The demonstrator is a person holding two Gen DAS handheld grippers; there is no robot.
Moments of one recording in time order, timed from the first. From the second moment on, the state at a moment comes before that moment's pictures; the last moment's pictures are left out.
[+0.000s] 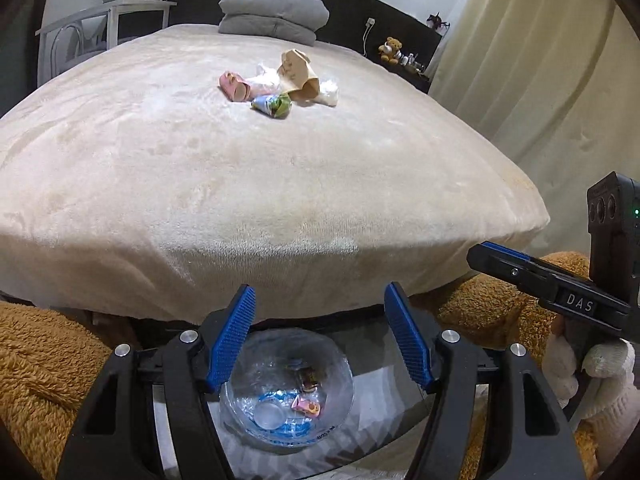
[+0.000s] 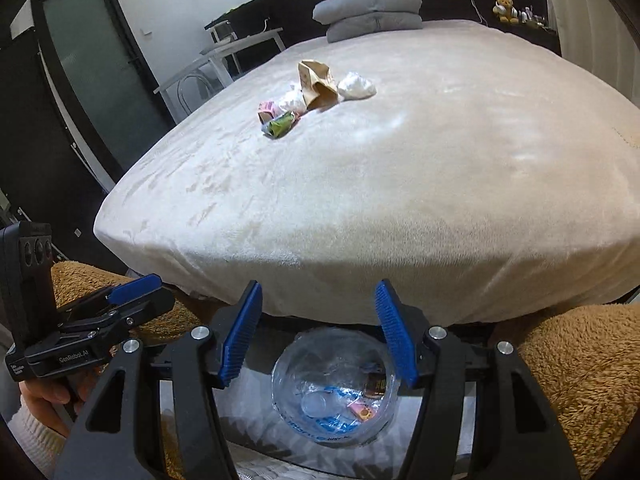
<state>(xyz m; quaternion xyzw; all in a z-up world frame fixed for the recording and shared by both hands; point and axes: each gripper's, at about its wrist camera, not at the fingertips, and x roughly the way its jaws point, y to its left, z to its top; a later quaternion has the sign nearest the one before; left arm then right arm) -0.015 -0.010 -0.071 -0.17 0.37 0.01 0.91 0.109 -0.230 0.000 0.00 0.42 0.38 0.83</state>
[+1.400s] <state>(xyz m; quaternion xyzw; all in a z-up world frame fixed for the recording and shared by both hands) 0.152 0.080 -0.043 -0.13 0.40 -0.02 0.91 0.383 -0.121 0.007 0.11 0.48 0.38 0.78</state>
